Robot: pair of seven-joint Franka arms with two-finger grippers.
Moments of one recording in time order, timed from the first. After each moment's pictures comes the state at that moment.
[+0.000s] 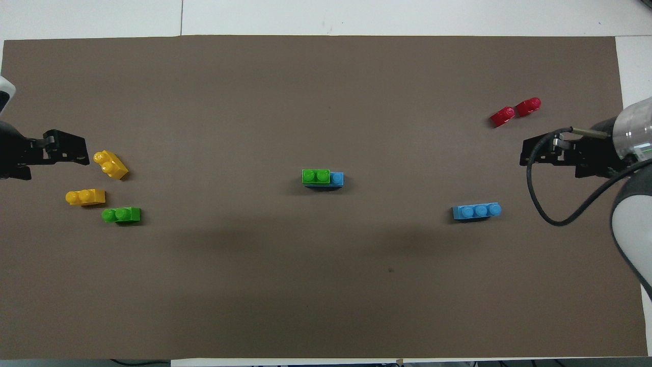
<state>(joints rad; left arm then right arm) 0.04 -0.06 -0.09 -1.70 0.04 1.64 -0.23 0.05 -0.09 -0.01 -1.76 0.04 1.66 0.24</state>
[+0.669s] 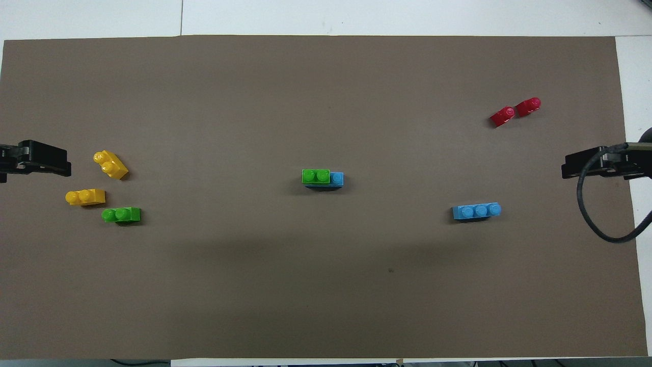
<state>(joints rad) 0.05 -0.06 -0.10 -1.60 0.04 1.51 -0.08 0.02 -0.10 -0.01 -1.69 0.00 1.57 0.06</state>
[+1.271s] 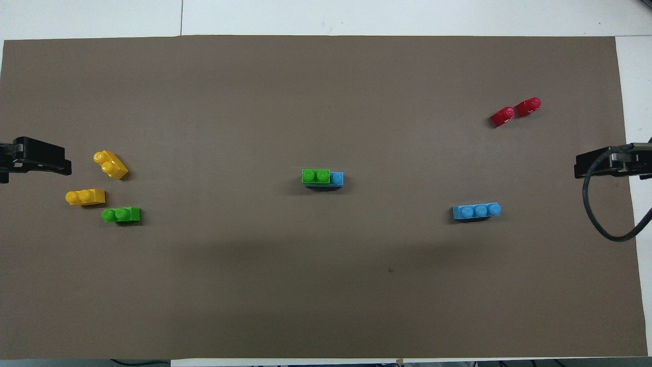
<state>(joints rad) 0.06 -0.05 -0.10 -1.57 -0.02 1.49 -0.09 0.01 -0.10 -0.02 -1.69 -0.07 1.57 0.06</state>
